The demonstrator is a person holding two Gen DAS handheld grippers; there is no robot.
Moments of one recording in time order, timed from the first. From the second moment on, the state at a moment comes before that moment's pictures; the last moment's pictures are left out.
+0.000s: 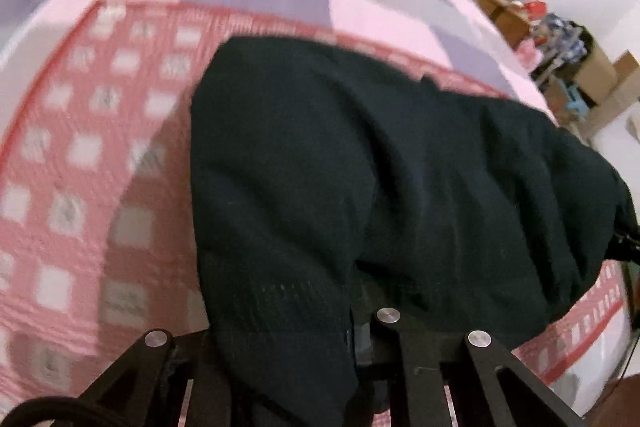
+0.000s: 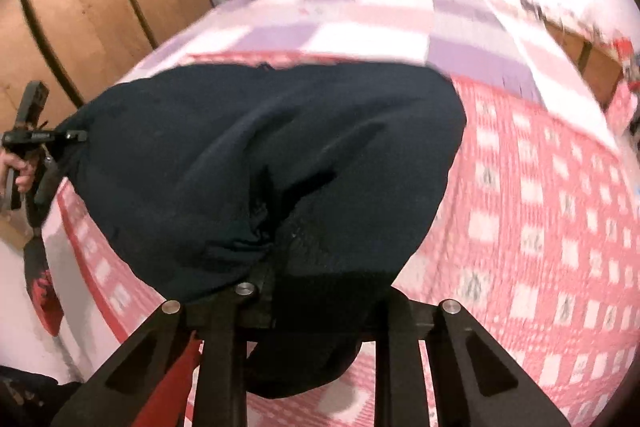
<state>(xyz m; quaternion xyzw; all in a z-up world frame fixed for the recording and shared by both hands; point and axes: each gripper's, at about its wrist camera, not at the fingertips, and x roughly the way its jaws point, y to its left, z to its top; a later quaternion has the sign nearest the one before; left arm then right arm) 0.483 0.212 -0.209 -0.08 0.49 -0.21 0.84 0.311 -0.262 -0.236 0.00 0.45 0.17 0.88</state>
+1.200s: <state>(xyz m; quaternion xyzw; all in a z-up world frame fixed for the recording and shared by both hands) 0.383 0.220 -0.314 0.06 0.51 -0.23 0.83 0.249 -0.055 -0.279 -0.07 0.54 0.03 0.84</state>
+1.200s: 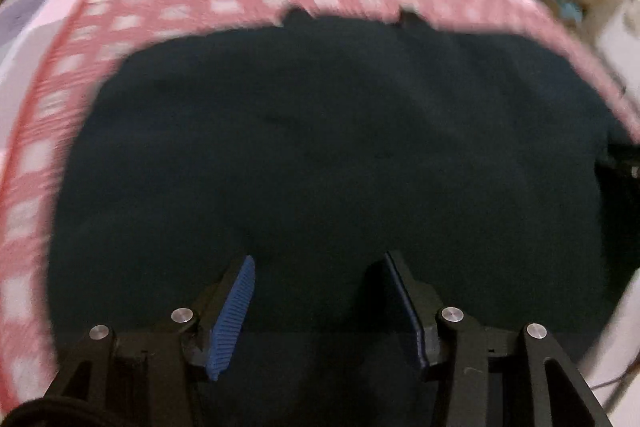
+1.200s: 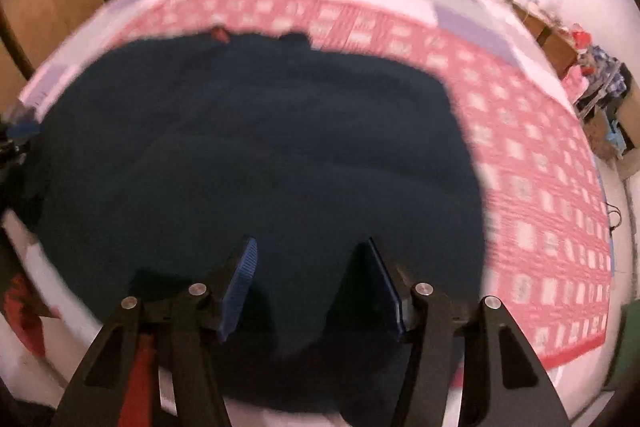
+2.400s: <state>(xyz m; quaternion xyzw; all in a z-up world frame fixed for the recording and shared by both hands) 0.271 0.296 -0.204 0.07 0.54 0.04 0.83 0.196 -0.160 -0.207 -0.06 0.46 -0.09 0.88</state>
